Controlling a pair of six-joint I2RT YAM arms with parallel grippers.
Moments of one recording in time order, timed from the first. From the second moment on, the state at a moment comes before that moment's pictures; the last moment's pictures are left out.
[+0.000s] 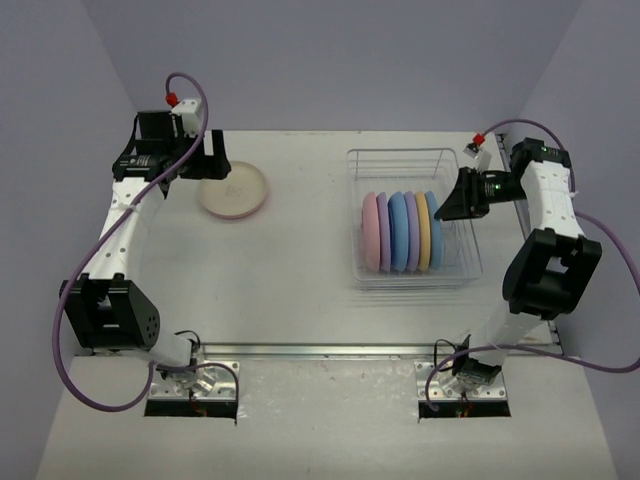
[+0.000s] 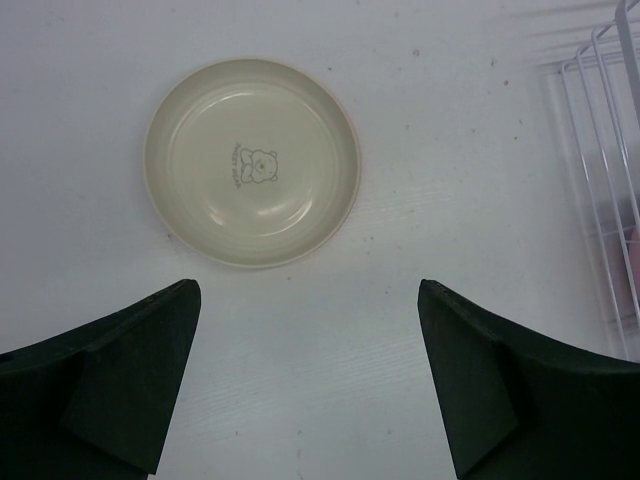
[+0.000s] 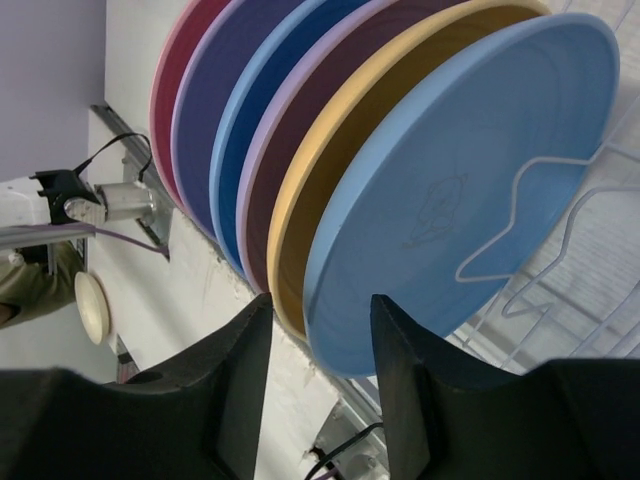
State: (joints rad) left arm 0.06 1.47 1.46 -0.62 0.25 0.01; right arm -0.30 1.74 1.53 -1.27 -0.92 -0.46
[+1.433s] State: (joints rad) left arm 0.06 1.45 1.44 -0.63 0.21 0.02; right arm -0.38 1.73 1.77 -1.40 -1.21 -0.52
